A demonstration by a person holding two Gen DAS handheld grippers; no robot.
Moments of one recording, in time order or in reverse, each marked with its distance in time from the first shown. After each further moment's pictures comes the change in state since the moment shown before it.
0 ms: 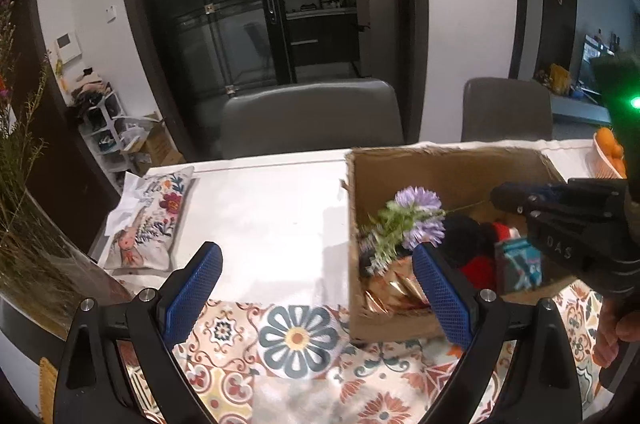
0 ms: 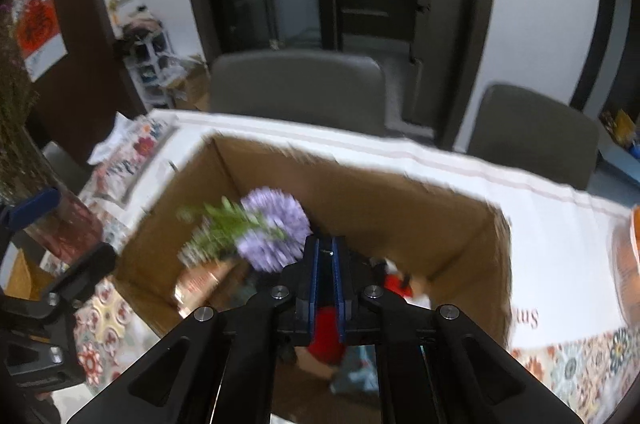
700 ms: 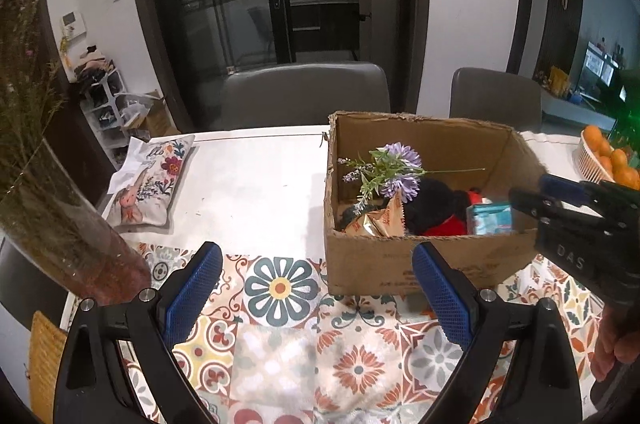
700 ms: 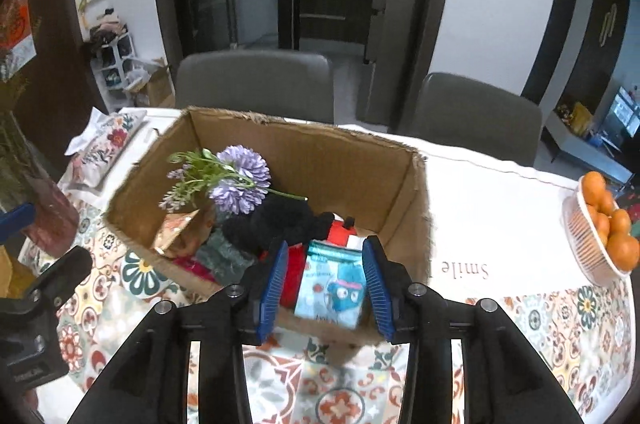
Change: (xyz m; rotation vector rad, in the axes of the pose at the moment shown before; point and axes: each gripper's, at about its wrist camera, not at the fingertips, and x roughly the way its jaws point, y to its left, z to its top) left arm -0.040 -0.006 -0.031 -0.057 0.039 -0.016; right arm -0.058 0.002 -0.043 0.032 -0.049 -0.164
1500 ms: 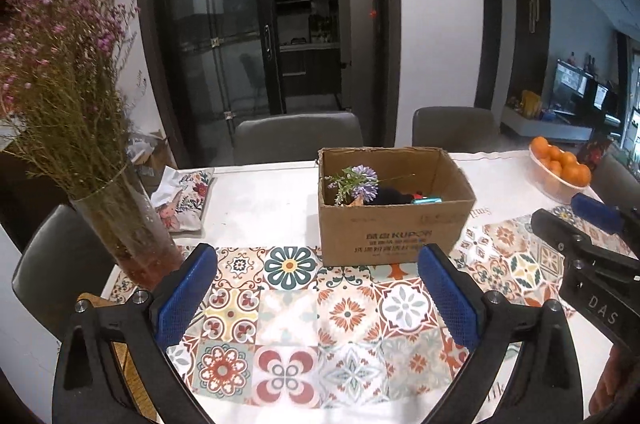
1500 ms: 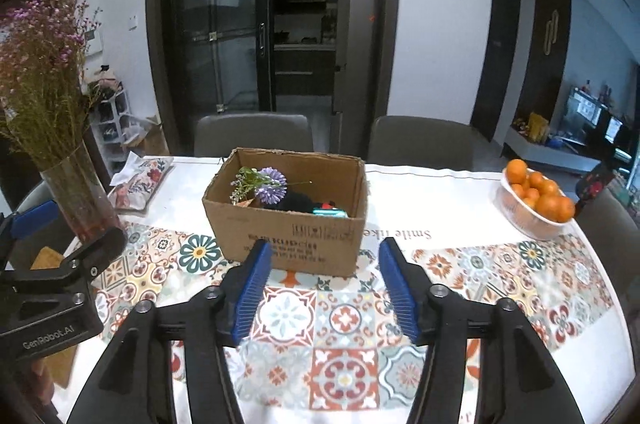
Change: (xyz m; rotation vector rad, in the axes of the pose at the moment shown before) left arm -0.165 0.012 -0.055 0.045 -0.174 -0.051; right arm -0.201 0.029 -0.083 0.105 -0.204 -0.094
